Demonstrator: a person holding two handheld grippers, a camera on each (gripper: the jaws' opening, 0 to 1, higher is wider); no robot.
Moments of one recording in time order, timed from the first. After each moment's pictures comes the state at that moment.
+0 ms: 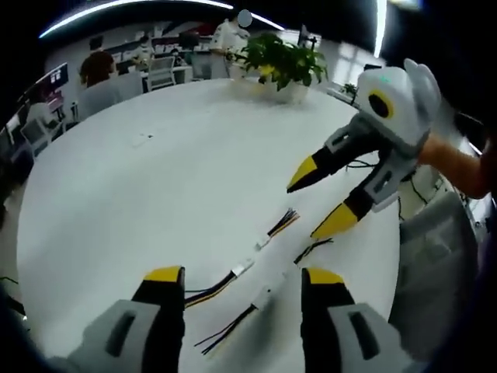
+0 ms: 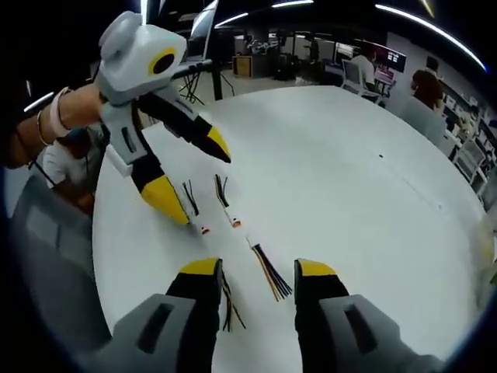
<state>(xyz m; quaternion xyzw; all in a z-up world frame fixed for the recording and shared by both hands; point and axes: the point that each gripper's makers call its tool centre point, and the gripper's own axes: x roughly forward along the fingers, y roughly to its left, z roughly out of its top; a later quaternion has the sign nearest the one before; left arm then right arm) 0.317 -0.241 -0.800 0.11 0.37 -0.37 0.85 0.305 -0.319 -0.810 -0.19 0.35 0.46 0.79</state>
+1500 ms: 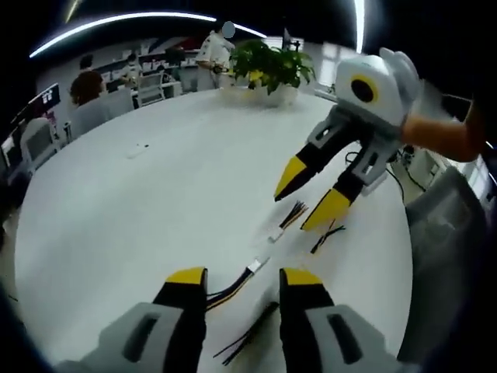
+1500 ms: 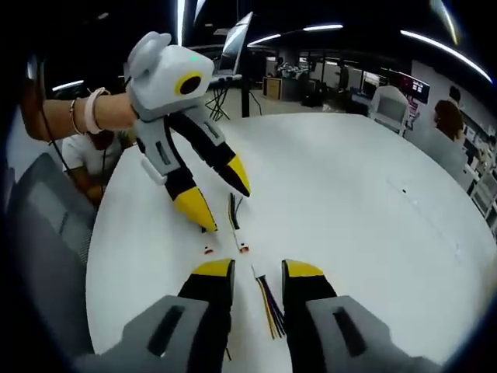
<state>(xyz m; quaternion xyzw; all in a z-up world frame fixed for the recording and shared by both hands) 0.326 -0.232 -0.821 0.12 0.33 -0.40 0.85 0.317 -0.293 -0.814 -0.20 0.27 0.54 0.77</state>
